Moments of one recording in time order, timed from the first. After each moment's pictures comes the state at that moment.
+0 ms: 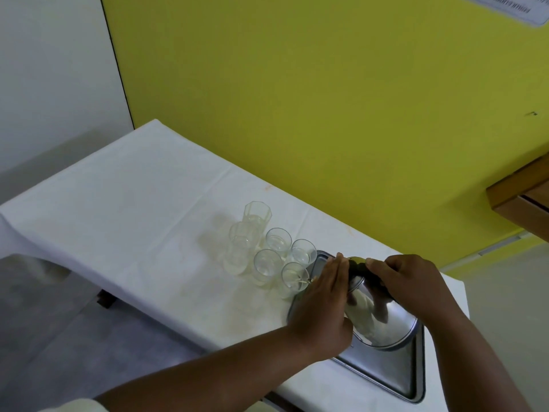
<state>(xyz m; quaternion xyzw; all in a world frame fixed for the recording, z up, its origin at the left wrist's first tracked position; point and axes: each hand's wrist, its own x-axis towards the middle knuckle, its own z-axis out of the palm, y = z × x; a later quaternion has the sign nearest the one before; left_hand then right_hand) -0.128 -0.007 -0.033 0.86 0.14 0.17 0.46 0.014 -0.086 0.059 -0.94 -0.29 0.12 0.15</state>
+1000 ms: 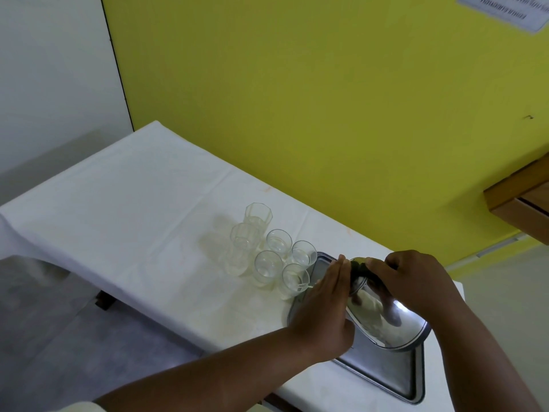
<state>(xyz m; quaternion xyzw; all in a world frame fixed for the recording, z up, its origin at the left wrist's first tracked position) -0.132 -0.007 -0.029 0.86 0.13 0.16 0.48 0.007 -0.078 0.076 -0.94 -0.32 0.09 0.05</state>
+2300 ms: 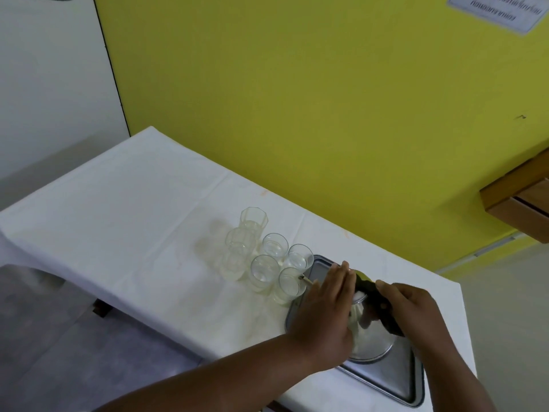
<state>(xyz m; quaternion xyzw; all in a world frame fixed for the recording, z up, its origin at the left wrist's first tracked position) -0.128 -0.011 -0.034 0.91 0.09 0.15 0.38 0.000 -0.123 0.029 -0.89 -0.20 0.21 0.34</state>
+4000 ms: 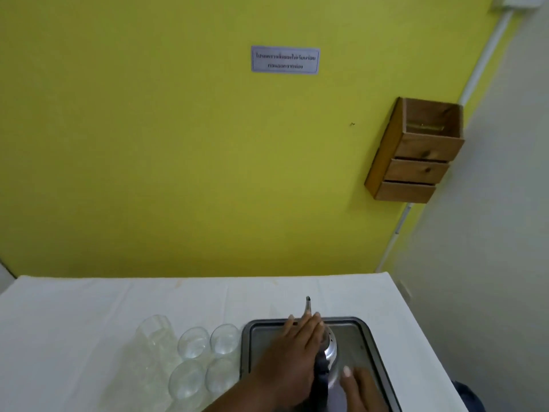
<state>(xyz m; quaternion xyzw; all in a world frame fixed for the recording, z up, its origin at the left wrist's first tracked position) -0.010 -0.020 -0.068 0.99 -0.15 0.04 0.06 -0.014 -0.186 -0.110 -0.80 0.06 -0.04 0.59</state>
